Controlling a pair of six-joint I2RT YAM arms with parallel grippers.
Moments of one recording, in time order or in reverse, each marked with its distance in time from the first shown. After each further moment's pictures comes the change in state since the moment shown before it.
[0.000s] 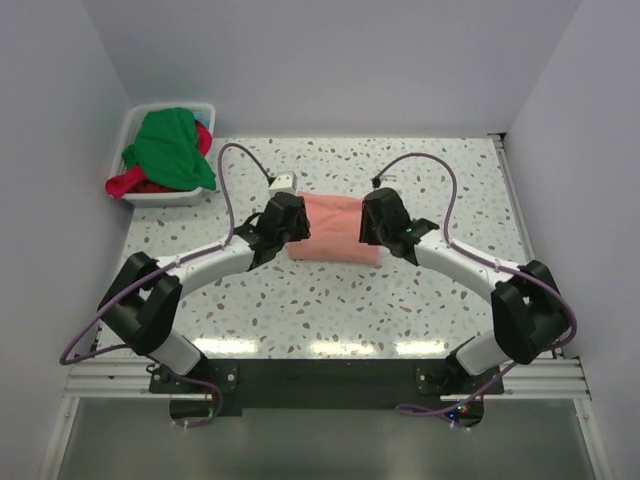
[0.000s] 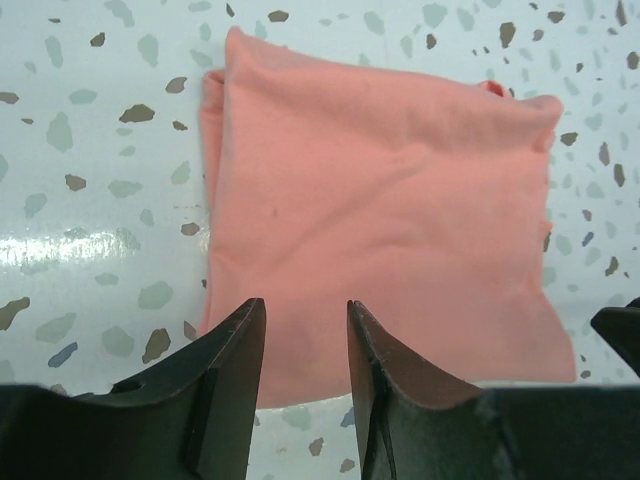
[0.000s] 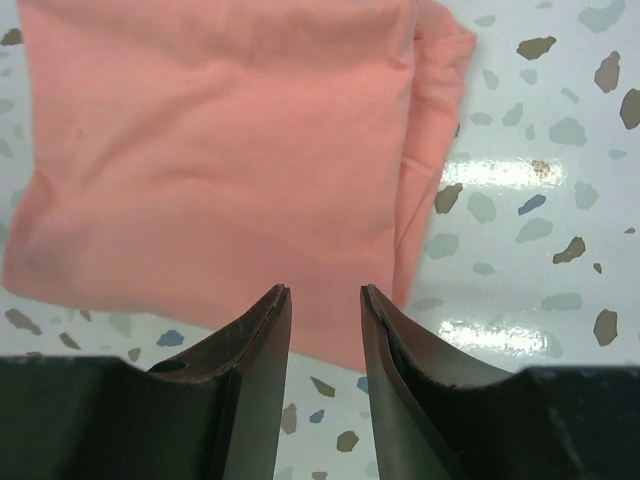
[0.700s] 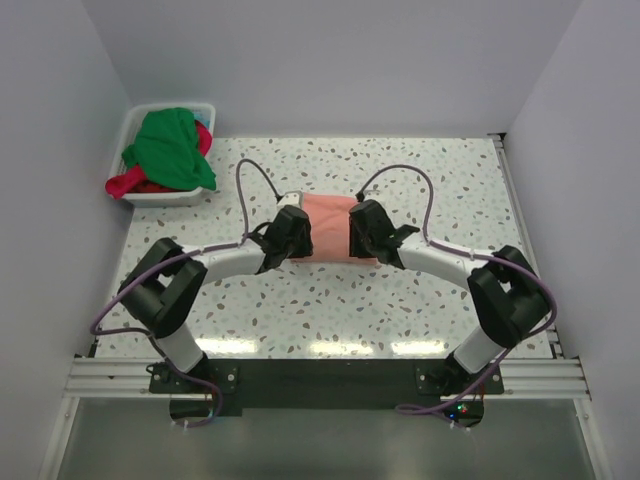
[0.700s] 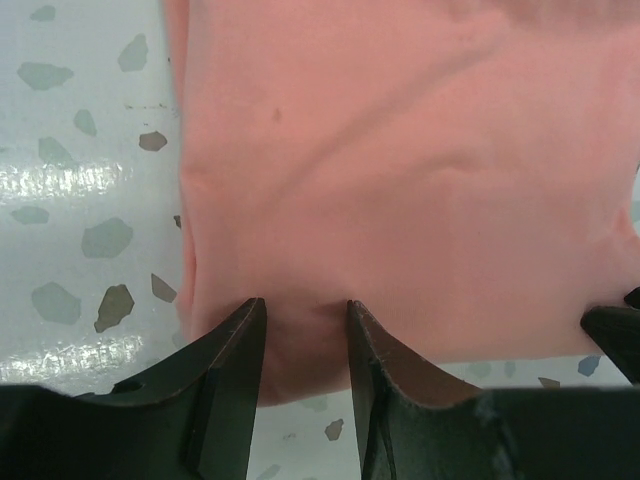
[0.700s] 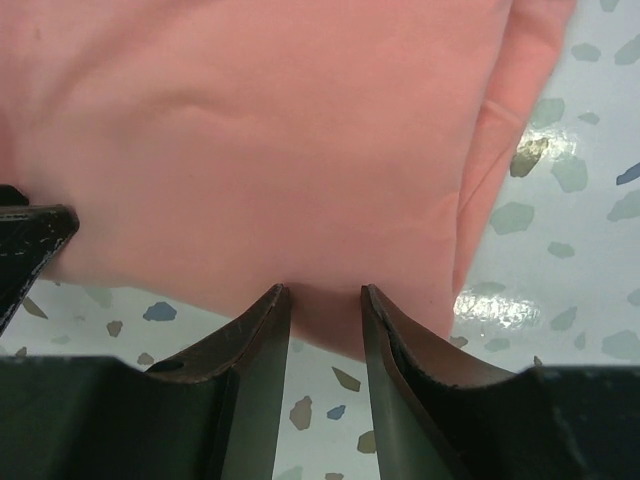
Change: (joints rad) left arm -0.012 0.099 -0.040 0.014 0.084 -0.042; right arm 0.072 0.091 -0.011 0.024 -0.019 0.012
